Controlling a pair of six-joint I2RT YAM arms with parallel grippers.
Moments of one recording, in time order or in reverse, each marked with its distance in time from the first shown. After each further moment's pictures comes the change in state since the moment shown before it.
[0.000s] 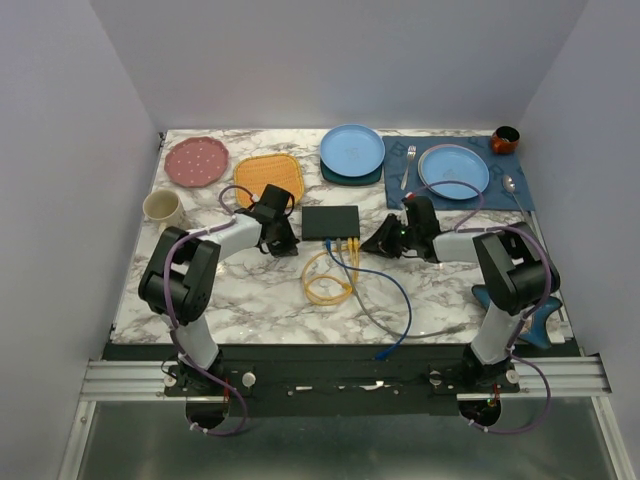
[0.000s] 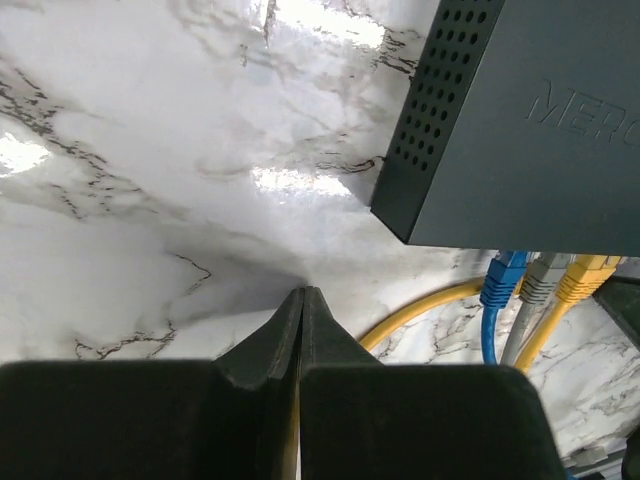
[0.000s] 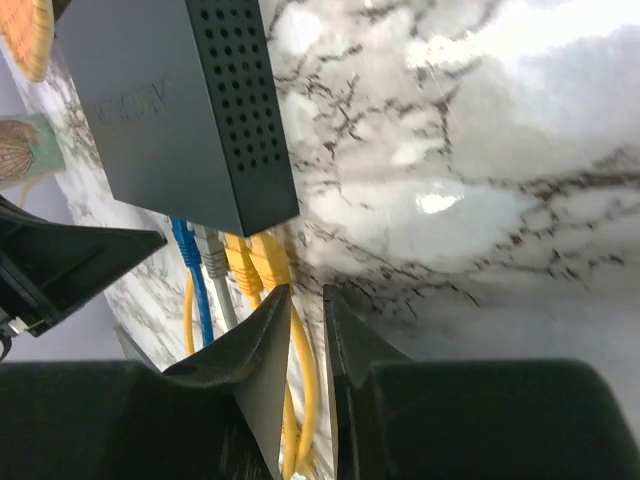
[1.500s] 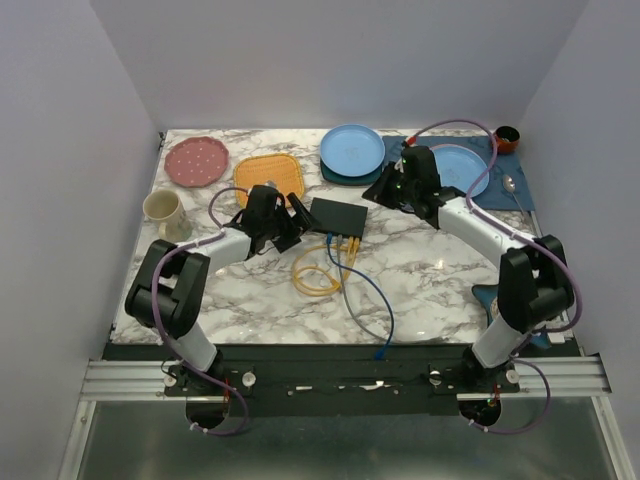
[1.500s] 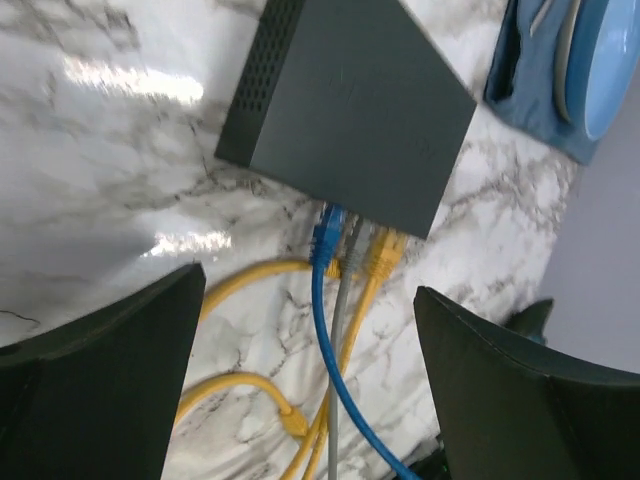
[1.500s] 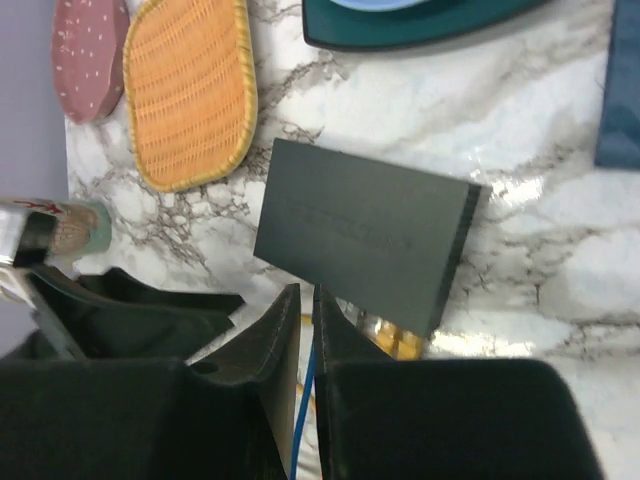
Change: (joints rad) left arm 0.030 -0.121 -0.127 0.376 0.155 -0.146; right arm 0.056 -0.162 0.375 -0.357 0.264 -0.168
